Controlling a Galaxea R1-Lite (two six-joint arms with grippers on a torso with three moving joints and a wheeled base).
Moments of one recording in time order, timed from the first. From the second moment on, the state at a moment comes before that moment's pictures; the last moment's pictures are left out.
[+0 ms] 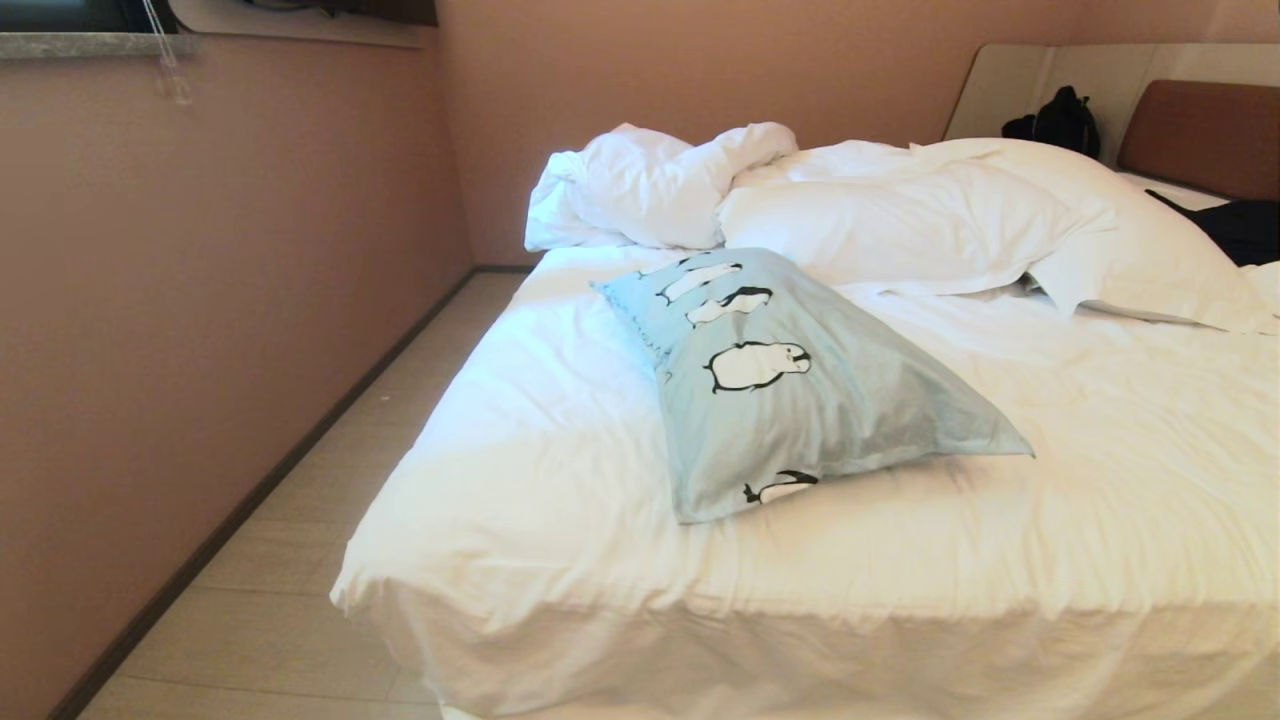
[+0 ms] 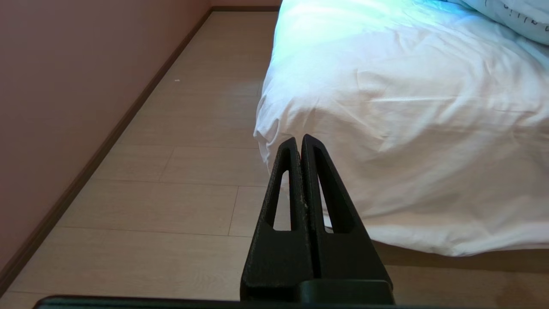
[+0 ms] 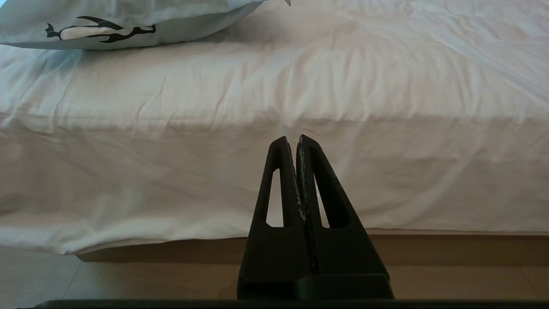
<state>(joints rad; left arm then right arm) 0.00 0.00 0.00 0.00 0.00 0.00 -0.01 0.00 0.00 0.00 -0.01 -0.01</state>
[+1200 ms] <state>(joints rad) 0.00 0.00 0.00 0.00 0.00 0.00 -0.01 0.00 0.00 0.00 -0.01 -0.01</state>
